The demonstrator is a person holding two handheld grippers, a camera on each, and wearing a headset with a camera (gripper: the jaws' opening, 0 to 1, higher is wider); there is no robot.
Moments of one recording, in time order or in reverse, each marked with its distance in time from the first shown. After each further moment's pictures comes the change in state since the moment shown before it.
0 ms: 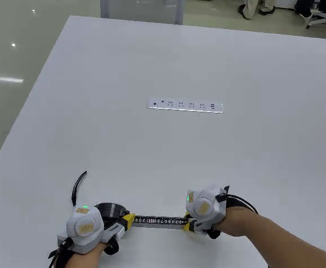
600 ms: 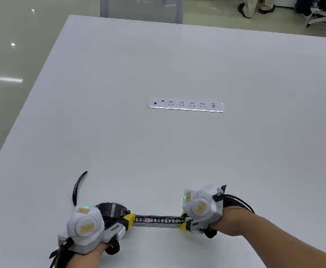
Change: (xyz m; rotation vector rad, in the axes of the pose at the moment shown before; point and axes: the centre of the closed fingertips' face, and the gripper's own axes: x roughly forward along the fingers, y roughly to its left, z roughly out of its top) left arm 0.000 0.000 0.000 -0.003 -0.002 -0.001; right arm 0.006 0.001 0.011 -0.003 -0.019 -0.003
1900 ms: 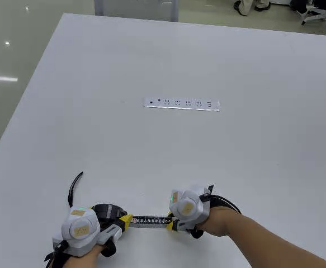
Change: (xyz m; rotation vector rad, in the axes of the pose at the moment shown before) left arm 0.000 0.000 0.000 -0.001 0.004 -0.007; right arm 0.012 0.004 0.026 -0.002 -0.045 0.009
